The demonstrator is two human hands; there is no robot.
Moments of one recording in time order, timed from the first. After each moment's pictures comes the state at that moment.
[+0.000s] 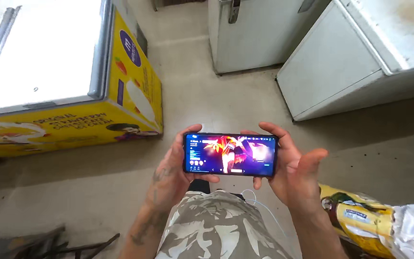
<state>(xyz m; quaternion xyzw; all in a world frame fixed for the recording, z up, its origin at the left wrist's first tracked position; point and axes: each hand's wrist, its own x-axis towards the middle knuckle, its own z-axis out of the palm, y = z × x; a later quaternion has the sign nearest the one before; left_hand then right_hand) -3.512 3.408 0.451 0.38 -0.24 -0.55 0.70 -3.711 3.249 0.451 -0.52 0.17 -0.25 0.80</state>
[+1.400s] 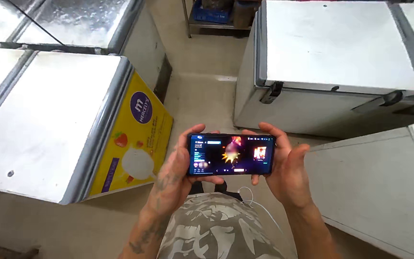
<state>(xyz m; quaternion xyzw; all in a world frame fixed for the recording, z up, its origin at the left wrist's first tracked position) -3.128 2.955 0.461 0.46 -0.22 -0.42 0.75 -3.270 2.757 0.425 -0.54 0.14 -0.16 0.81</state>
